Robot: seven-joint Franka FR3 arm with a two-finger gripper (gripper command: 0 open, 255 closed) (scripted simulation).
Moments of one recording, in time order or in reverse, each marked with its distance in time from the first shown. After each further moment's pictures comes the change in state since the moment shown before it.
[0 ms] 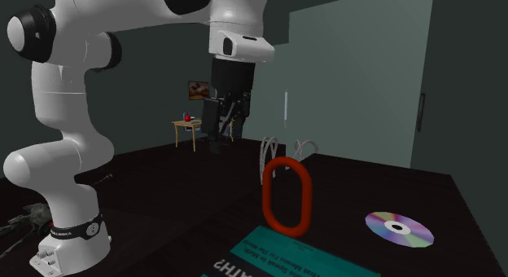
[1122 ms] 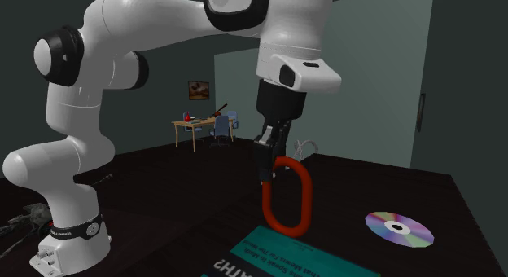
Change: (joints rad) arm -0.046 0.356 -0.011 0.399 0.093 -0.078 0.007
